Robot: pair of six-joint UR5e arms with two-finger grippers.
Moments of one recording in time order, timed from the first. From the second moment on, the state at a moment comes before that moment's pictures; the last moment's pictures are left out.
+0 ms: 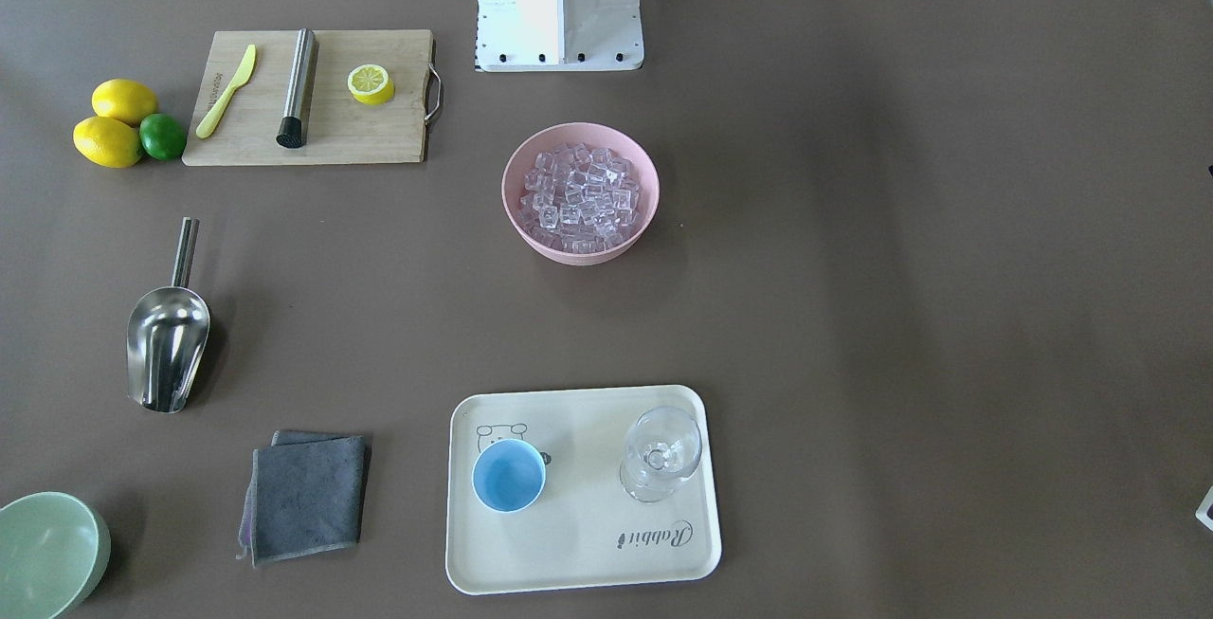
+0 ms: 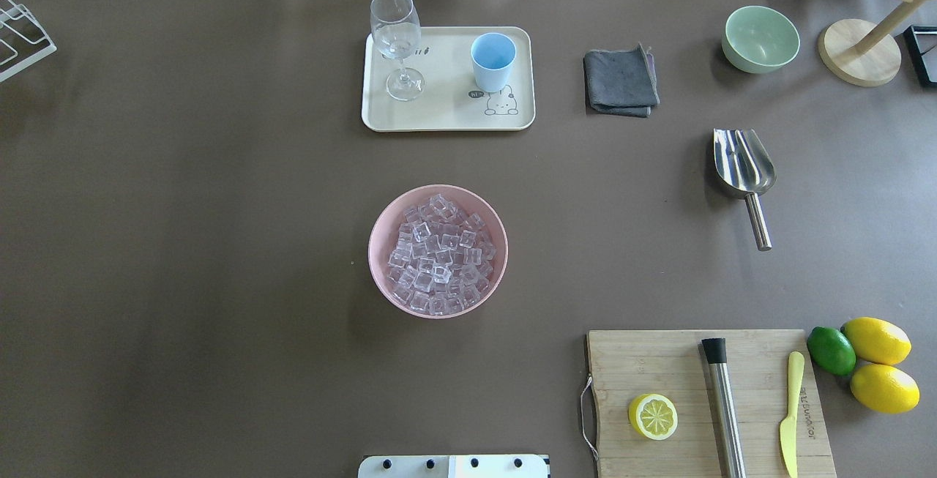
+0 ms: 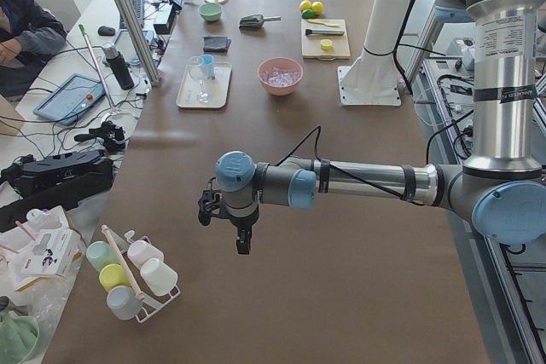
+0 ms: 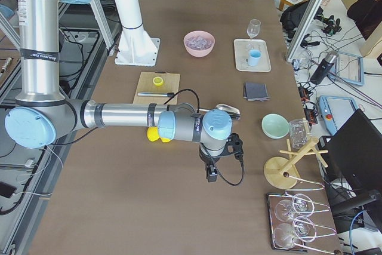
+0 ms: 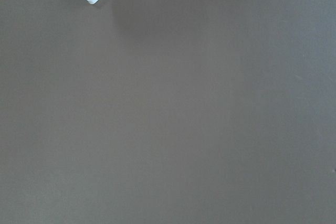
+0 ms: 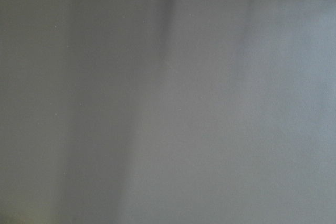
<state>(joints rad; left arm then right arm) -1.50 -1.49 -1.69 -1.62 -2.35 -0.11 1.60 -1.63 1.66 -1.66 2.33 -0.26</state>
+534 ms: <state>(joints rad) -1.50 -1.49 -1.69 -1.62 -2.35 -0.11 1.48 -1.61 1.65 -1.56 2.39 -0.04</state>
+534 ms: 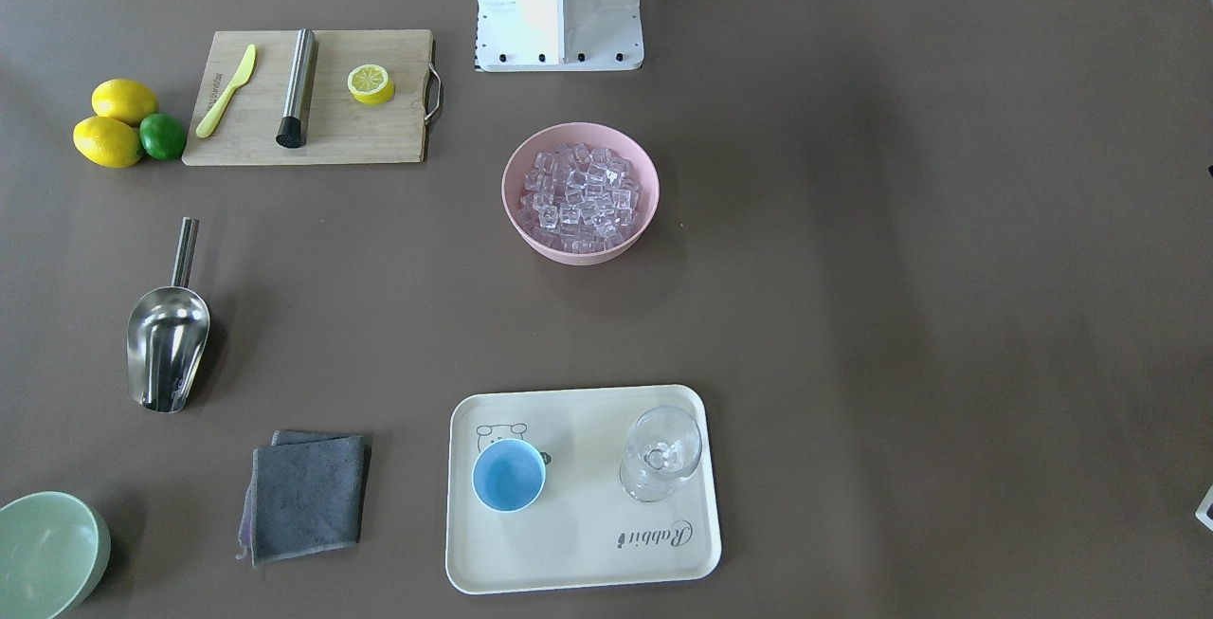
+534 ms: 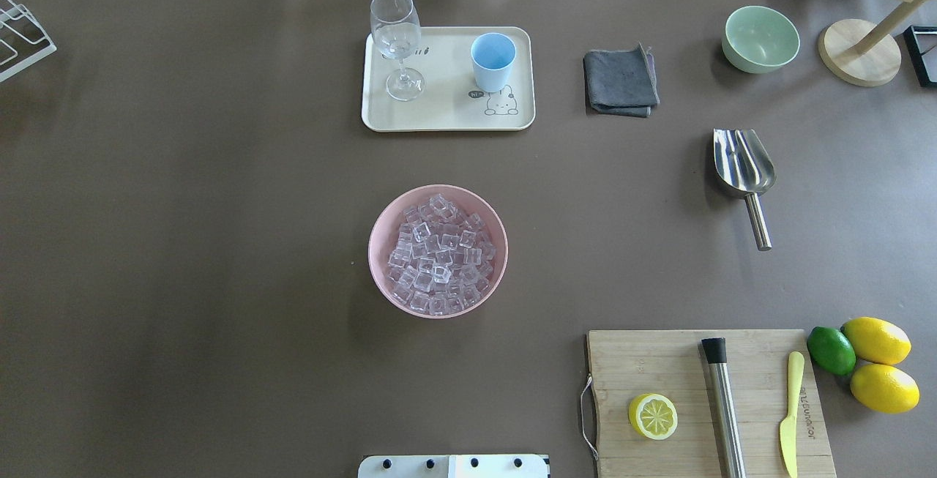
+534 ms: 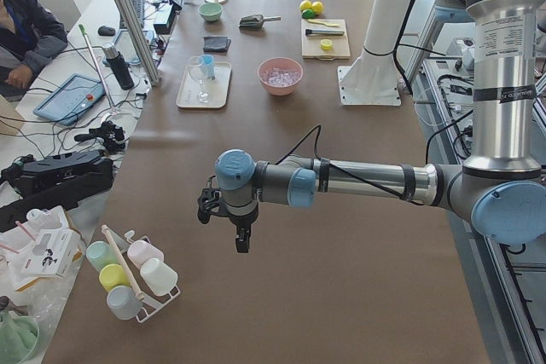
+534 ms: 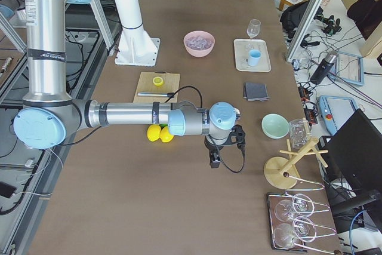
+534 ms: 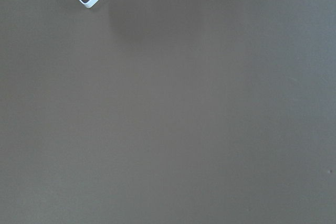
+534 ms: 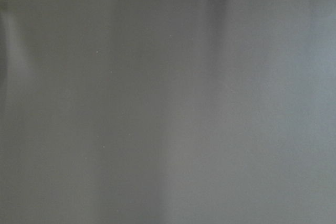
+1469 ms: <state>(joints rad) -1.33 -1.61 -1.69 -1.64 -2.41 -0.10 1.16 -1.59 1.80 -1.31 2.37 0.60</state>
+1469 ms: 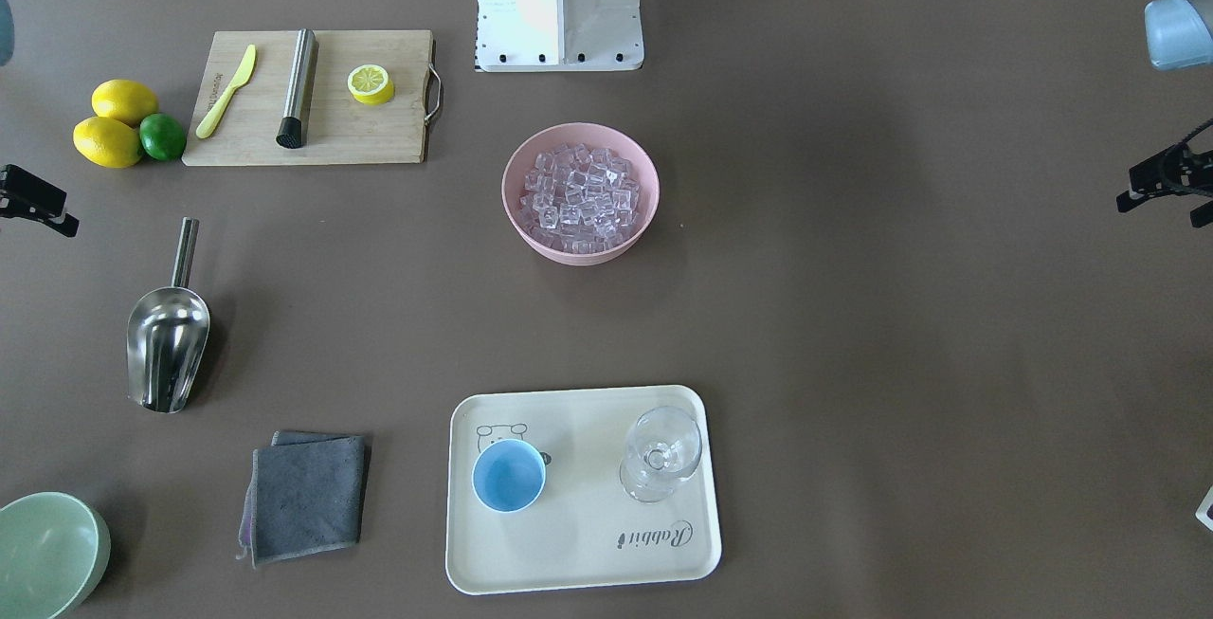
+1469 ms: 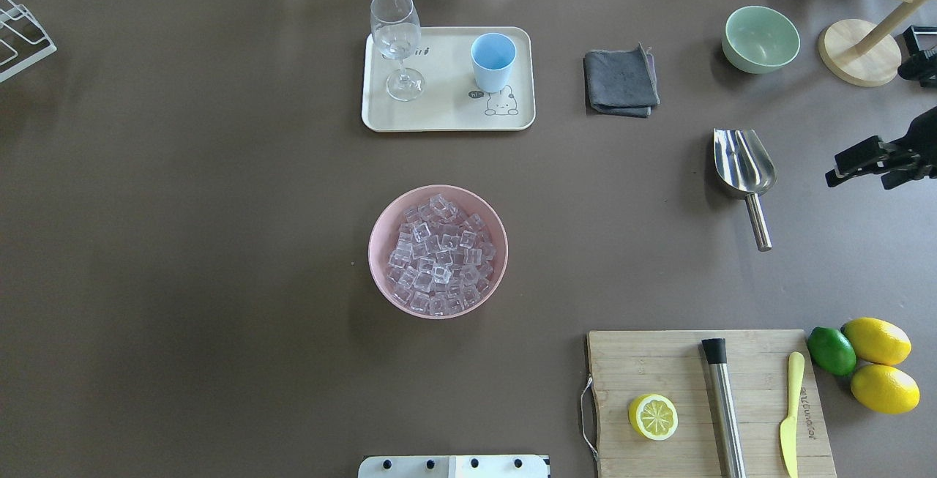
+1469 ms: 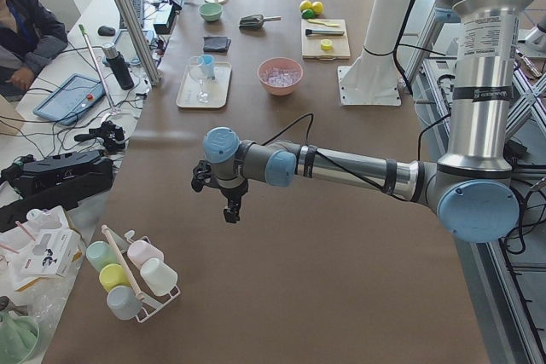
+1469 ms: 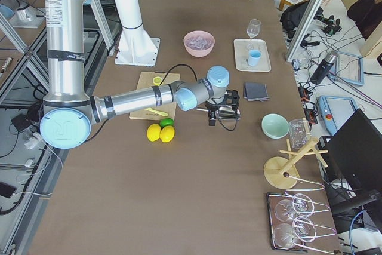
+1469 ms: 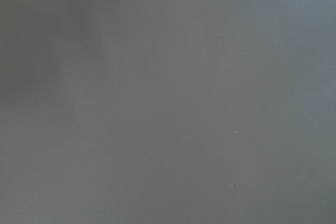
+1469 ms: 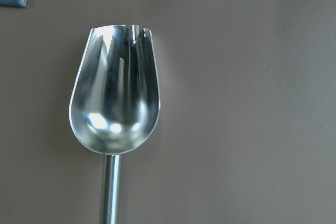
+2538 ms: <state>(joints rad) -1.05 -1.70 -1.70 -1.92 -2.50 -0.11 0.91 -1.48 1.69 -1.31 2.24 0.76</state>
